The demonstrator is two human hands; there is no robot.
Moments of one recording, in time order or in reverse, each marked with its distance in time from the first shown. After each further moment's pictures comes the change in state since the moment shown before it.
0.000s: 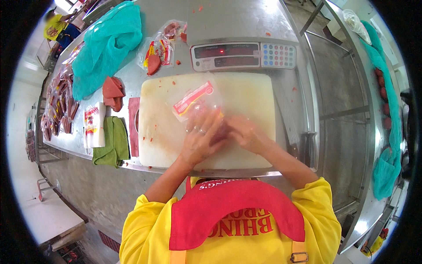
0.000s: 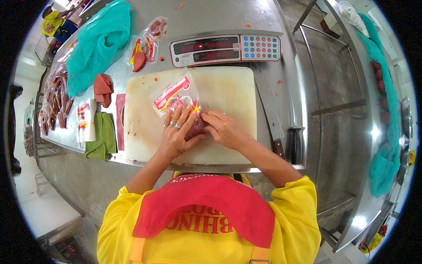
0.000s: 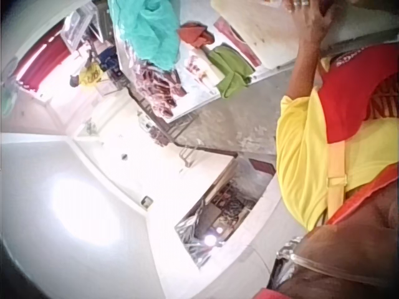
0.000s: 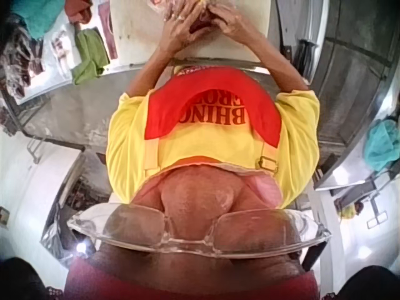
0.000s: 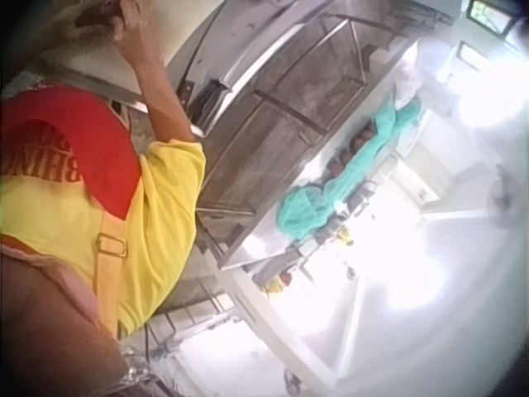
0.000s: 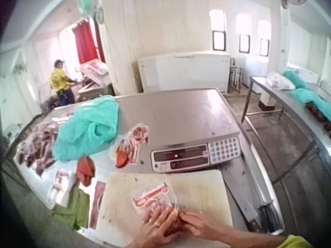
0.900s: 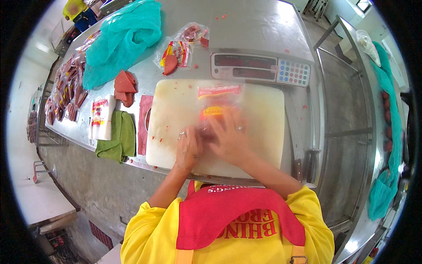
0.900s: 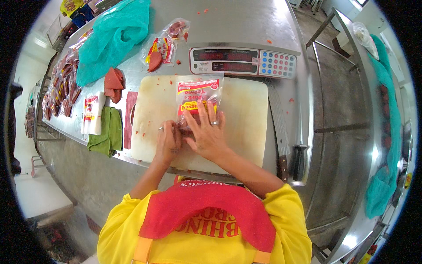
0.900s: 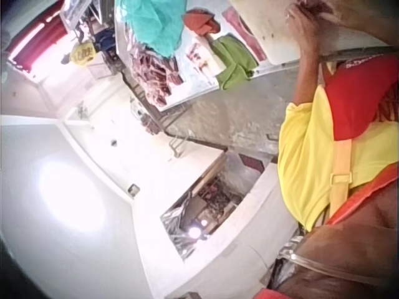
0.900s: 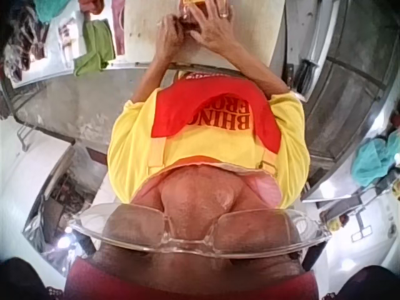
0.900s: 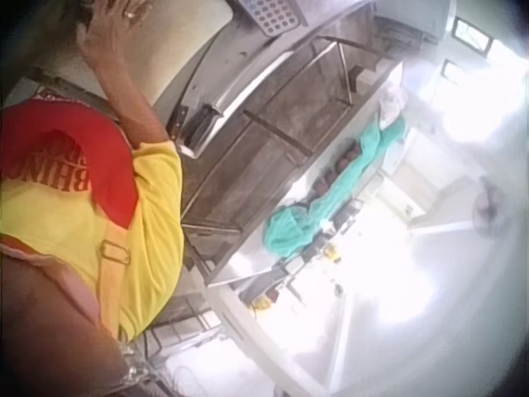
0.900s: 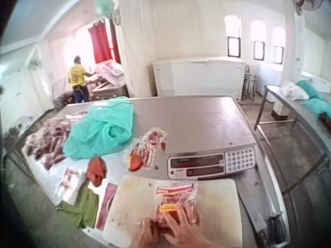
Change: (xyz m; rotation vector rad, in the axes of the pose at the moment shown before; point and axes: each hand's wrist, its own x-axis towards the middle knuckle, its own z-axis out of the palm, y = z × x) left_hand -0.034 -0.027 -0.009 -0.039 0.109 -0.526; right_hand 0.048 -0.054 0.044 -0.433 0.029 0.108
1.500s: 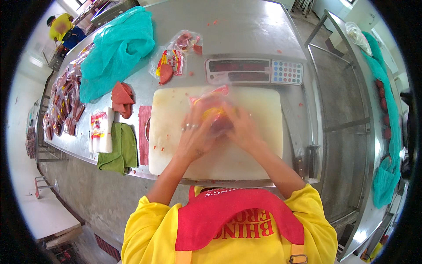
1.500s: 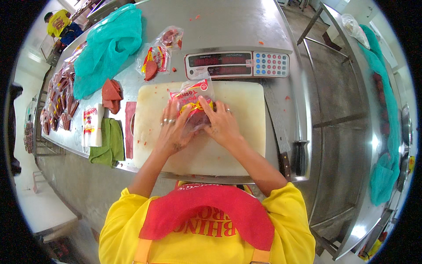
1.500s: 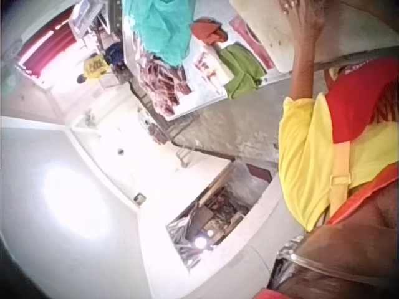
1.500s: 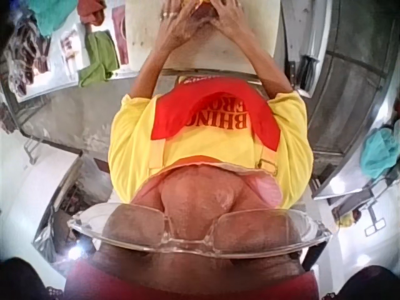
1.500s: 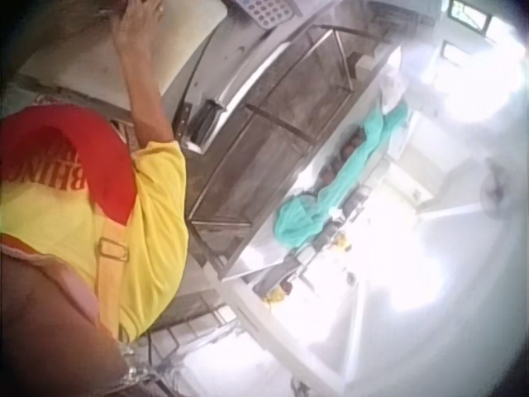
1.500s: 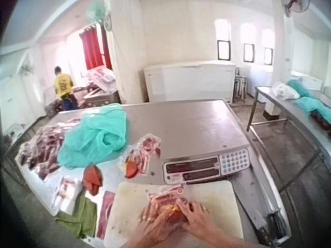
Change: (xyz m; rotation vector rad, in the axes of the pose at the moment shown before) left_hand 0.058 0.028 -0.026 0.058 -0.099 0.392; right_hand 0.015 0.050 0.002 0.083 -0.156 0.161
